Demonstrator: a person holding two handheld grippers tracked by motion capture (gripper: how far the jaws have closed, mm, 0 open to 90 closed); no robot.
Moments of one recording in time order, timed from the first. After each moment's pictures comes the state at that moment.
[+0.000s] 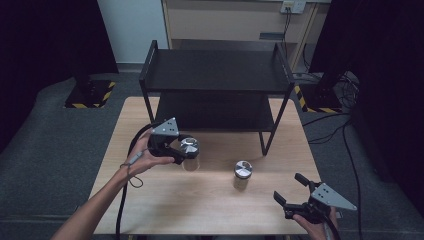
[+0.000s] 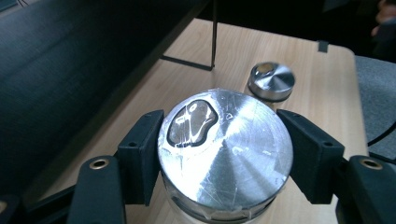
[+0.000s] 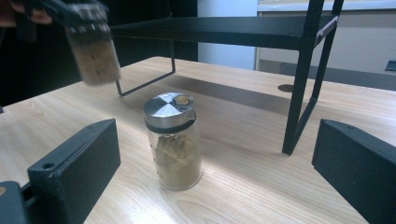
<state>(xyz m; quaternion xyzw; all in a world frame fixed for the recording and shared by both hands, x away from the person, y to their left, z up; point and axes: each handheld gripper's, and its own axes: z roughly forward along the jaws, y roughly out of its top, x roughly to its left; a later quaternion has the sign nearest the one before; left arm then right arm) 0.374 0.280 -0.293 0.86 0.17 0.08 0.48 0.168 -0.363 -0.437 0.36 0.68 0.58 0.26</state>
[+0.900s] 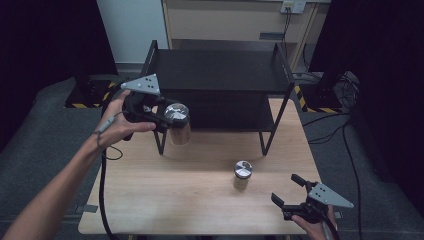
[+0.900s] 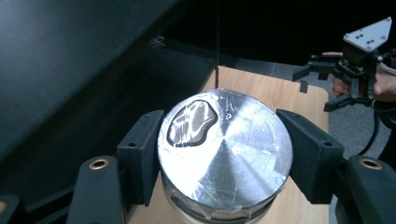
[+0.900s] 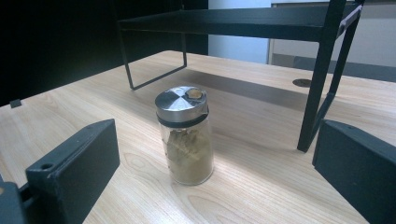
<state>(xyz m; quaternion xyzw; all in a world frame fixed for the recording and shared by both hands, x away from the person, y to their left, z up) 0.366 0.295 -0.153 0.86 0.16 0.11 0.48 0.176 -0.365 -0.436 0.35 0.70 0.58 0.23</state>
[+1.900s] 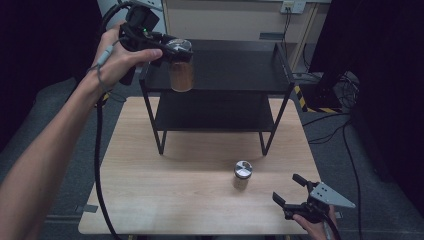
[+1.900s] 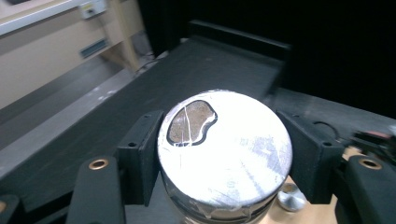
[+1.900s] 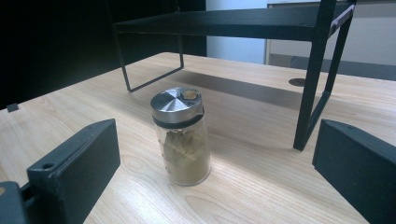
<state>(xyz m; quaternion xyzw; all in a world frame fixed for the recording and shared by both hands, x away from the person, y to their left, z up) 0.396 0.267 -0.041 0.82 0.26 0.17 0.47 0.175 -0.367 -0.437 0.36 0.69 0.58 0.23</state>
